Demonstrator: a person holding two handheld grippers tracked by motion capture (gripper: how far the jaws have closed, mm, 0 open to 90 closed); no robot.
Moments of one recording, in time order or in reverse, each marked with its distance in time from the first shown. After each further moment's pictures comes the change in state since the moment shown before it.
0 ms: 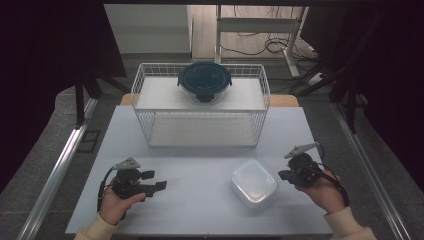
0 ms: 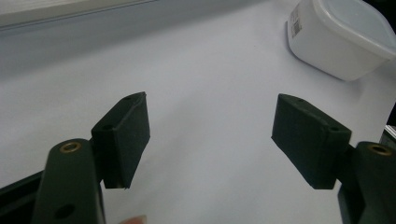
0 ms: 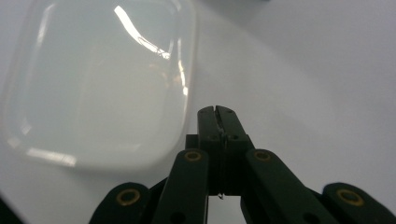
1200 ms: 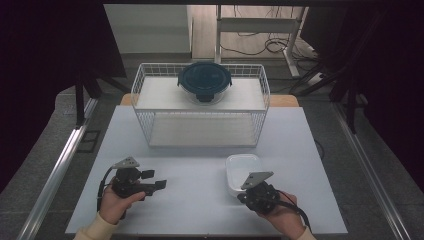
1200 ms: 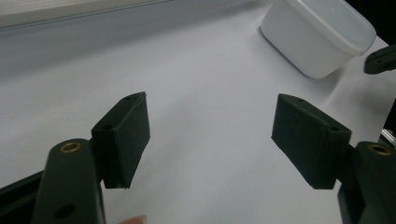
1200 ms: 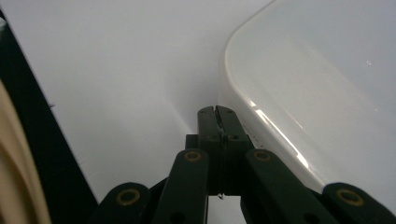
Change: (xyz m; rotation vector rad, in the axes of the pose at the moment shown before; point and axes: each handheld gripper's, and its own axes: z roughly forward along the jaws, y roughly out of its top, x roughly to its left) left arm 0.003 0.001 -0.001 -0.010 -0.005 -0.020; right arm 0.112 0.008 0.046 -0.076 0.129 -0.222
